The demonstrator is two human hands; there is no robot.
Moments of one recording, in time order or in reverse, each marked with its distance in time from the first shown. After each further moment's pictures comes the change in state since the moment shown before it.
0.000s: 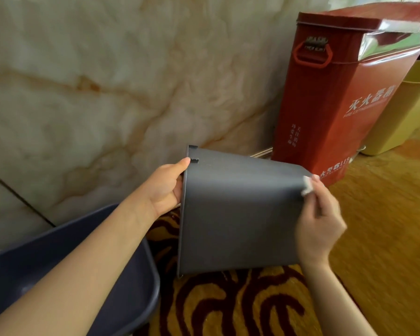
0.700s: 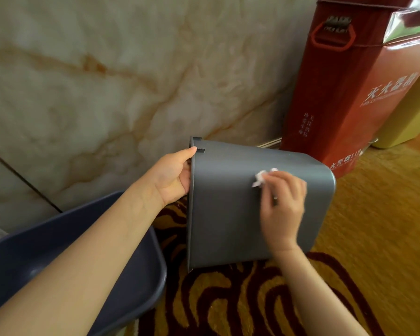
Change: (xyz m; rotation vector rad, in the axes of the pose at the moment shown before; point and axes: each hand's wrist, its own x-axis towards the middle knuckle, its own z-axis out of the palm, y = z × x) left_hand 0.004 -0.003 -0.007 -0.087 -0.026 -0.072; right_hand -0.028 -0.027 0.040 -0.114 -0.186 -0.301
